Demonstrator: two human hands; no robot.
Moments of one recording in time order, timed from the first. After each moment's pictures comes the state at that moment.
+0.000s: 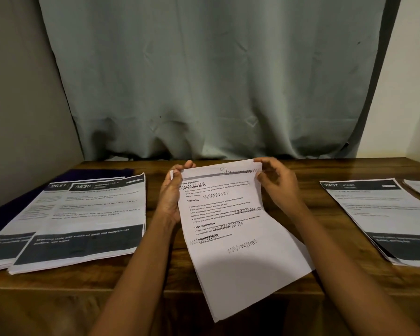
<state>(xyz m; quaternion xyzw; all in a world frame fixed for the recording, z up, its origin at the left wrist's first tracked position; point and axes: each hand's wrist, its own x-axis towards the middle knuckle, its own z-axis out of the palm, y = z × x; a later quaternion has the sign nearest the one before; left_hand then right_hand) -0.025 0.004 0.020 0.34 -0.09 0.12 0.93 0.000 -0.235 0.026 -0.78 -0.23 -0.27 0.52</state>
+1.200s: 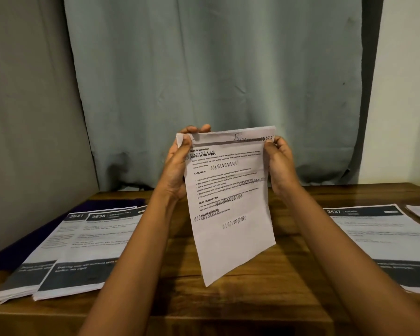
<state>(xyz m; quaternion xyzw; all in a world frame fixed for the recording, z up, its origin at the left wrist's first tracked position) -0.066 -0.011 0.154 0.41 -0.35 0.11 0.83 -0.017 -0.201 0.144 -0.56 -0.16 -0.23 0.78</state>
